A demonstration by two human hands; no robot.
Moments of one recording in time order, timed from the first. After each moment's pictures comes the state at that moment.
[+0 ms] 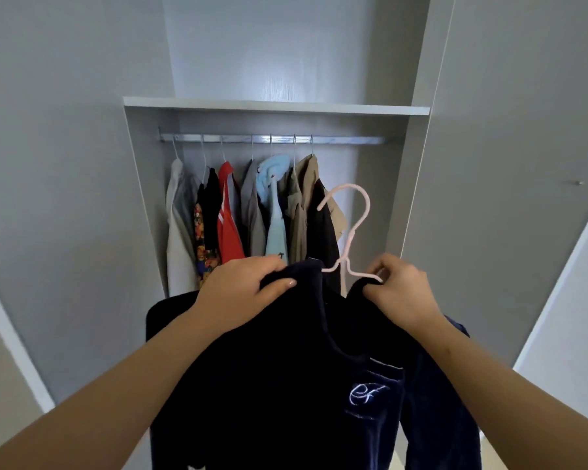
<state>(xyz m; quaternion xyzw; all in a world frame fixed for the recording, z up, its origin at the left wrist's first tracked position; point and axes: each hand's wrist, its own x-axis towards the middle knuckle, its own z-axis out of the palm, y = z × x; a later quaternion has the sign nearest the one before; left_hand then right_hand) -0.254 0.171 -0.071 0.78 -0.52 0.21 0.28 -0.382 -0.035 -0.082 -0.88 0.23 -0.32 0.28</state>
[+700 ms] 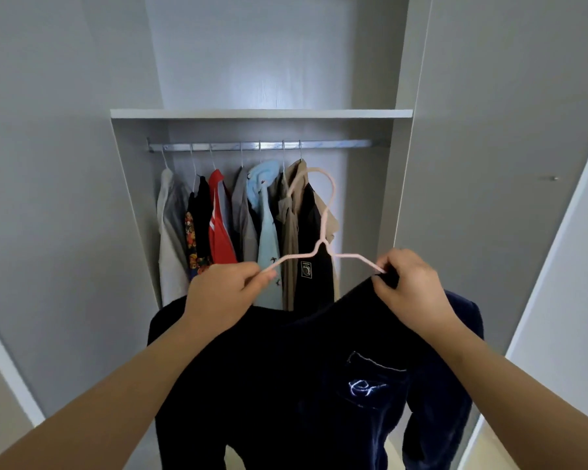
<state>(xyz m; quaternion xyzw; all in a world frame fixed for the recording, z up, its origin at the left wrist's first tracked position) -0.248 0.166 -0.078 0.83 -0.44 0.20 0.27 -0.413 -0.044 -0.079 -0.89 0.16 -0.38 0.19</state>
